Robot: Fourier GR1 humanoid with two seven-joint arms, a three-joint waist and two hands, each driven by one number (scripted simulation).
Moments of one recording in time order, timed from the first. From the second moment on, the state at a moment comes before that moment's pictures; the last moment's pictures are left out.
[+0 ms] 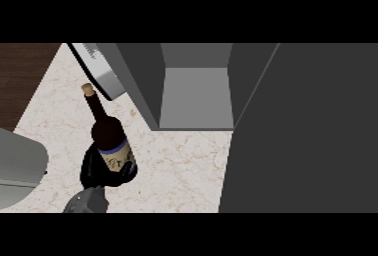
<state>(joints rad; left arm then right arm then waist) -0.22 0.03 0.23 -0.79 0.34 -0.36 -0.62 -0.09 -0.04 0.09 -2.44 -0.11 0.11 0.58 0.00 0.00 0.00</state>
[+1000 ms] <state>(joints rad) -0.10 0.00 -0.33 -1.23 0.59 0.12 -0.46 -0.08 -0.04 0.08 -2.44 -0.13 0.13 0.56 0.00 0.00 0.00</state>
